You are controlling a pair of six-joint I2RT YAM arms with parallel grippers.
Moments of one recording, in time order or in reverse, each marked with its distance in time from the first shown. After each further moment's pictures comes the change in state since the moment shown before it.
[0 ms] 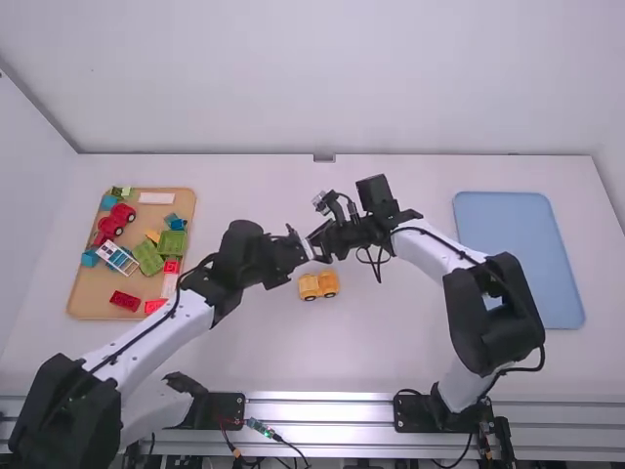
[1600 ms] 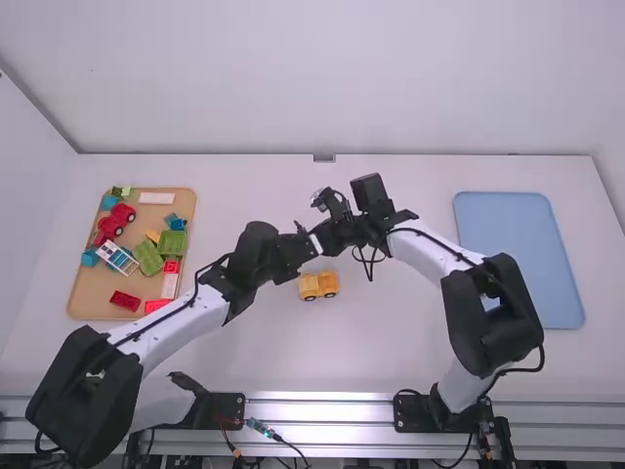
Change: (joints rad) left arm -0.049 0.111 0.000 0.145 -0.167 -0.034; right arm 0.031 -0.002 0.007 0.026 0.180 0.113
